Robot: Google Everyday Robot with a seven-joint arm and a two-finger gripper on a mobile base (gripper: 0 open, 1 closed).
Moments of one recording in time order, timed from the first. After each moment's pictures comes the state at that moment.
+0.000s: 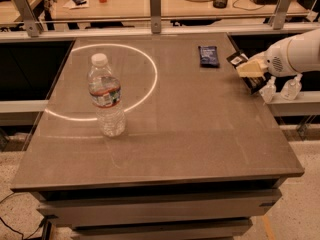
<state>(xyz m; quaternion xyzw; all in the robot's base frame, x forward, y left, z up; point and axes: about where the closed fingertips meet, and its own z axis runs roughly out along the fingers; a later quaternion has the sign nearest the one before) 0.649 -0.270 0.879 -0.28 0.86 0.05 0.42</state>
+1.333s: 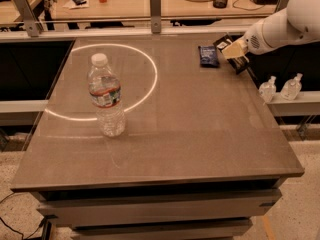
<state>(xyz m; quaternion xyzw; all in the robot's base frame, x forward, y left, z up) 0.738 -0.249 0.879 -0.30 0.86 0.05 0.41</state>
